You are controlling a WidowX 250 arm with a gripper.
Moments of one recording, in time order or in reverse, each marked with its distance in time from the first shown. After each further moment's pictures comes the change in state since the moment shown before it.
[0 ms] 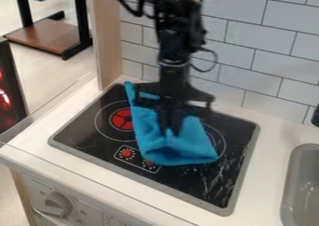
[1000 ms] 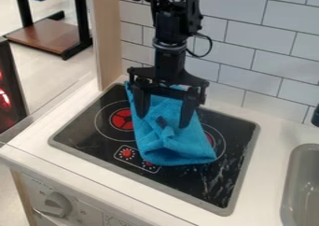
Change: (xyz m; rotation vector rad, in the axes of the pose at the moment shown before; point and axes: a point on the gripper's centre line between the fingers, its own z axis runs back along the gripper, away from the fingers) arm 0.009 0.005 0.016 0.053 0.018 -0.020
